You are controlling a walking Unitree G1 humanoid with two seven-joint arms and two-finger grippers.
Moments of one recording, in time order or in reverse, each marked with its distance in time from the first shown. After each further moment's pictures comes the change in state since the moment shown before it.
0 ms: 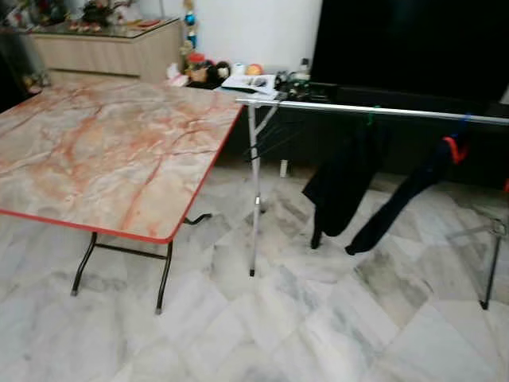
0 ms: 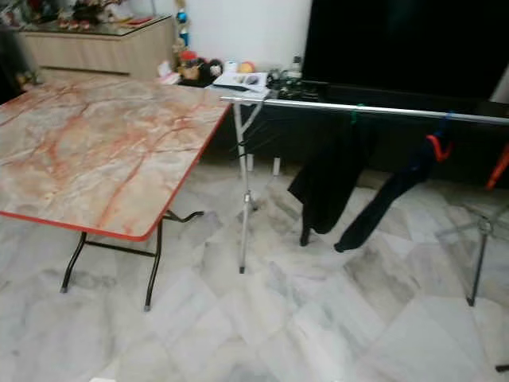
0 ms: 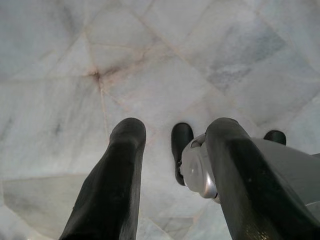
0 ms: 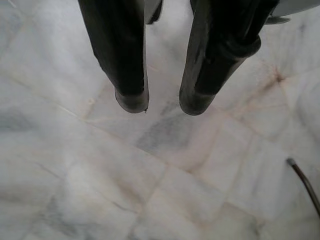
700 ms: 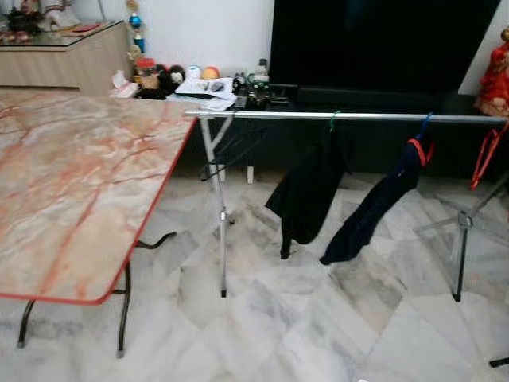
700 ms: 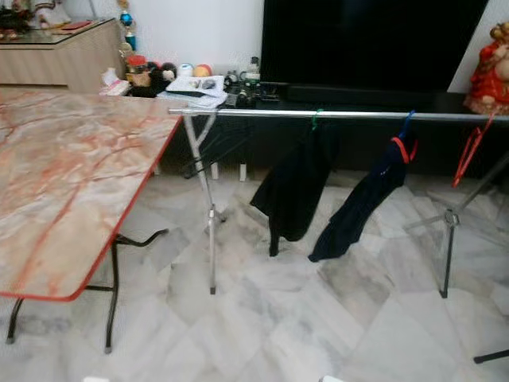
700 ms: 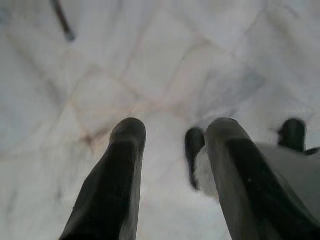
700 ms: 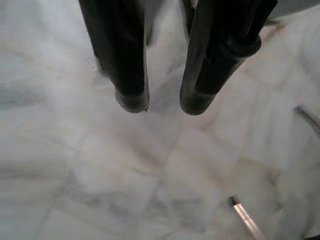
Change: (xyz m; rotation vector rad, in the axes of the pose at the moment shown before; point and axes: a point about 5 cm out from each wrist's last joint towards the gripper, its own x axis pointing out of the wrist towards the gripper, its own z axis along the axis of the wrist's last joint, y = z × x) left arm 0.001 -0.003 0.001 0.001 -0.005 -0.016; right arm -0.002 -0.004 -0.005 -0.017 0.015 0.001
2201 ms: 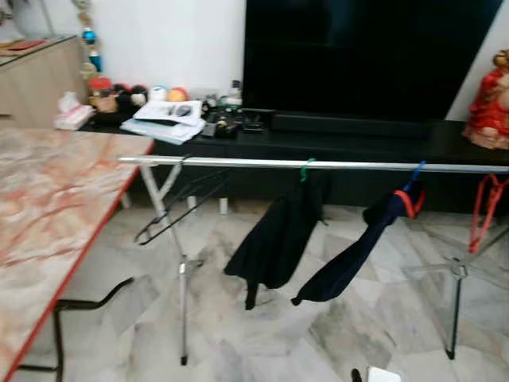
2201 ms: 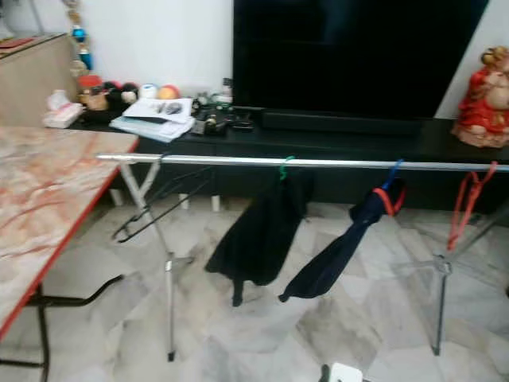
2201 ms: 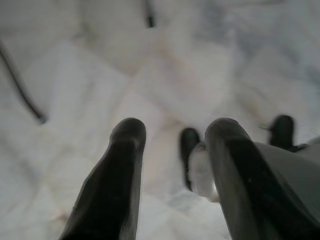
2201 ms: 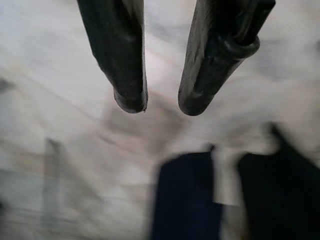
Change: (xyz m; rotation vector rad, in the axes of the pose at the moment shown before) left arm -0.001 0.000 -0.007 -0.003 0.033 0.000; right arm -0.012 -0.015 0.026 -0.128 -0.359 -0.310
